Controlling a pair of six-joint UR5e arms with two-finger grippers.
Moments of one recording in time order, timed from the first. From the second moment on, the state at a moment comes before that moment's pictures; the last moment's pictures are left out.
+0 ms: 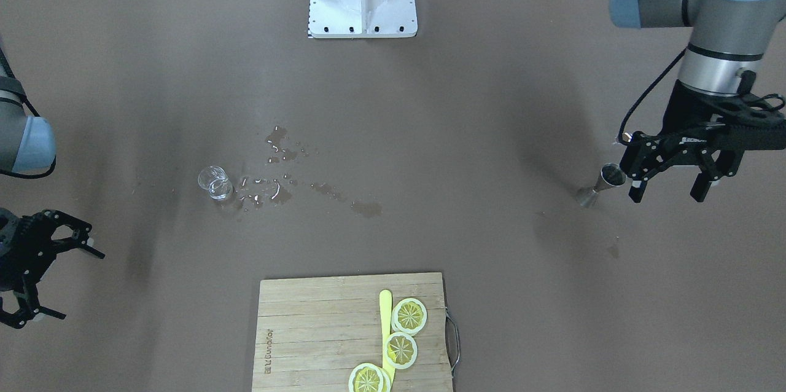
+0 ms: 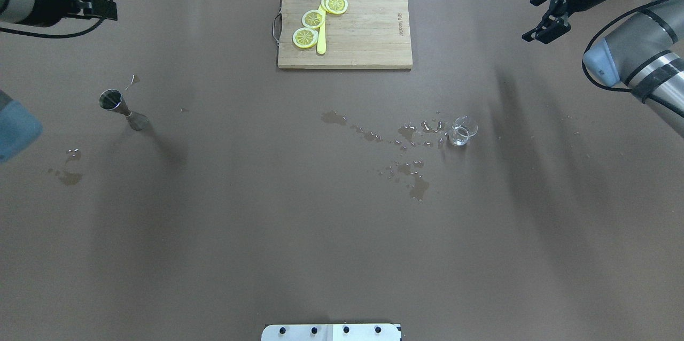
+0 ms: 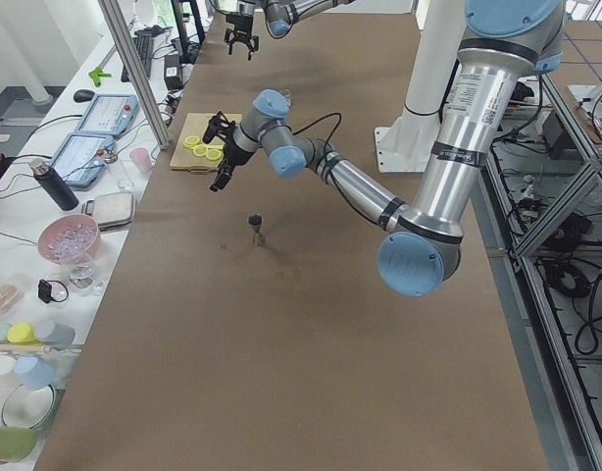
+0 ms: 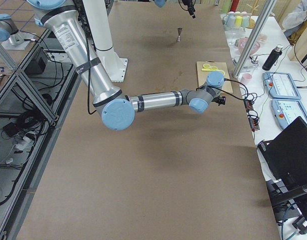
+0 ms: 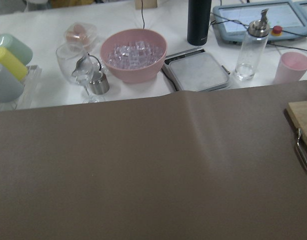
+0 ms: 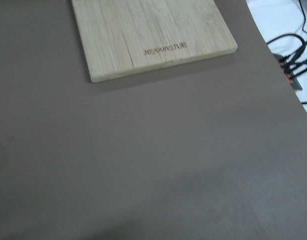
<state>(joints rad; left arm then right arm) -1.08 -1.86 -1.82 -1.91 -1.88 -0.85 1.17 -1.04 1.18 -0.89 2.35 -0.37</state>
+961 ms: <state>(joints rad) -1.40 -1.60 -1.65 -1.82 -2.29 -0.38 1.34 -1.05 1.18 -1.28 2.22 -0.38</state>
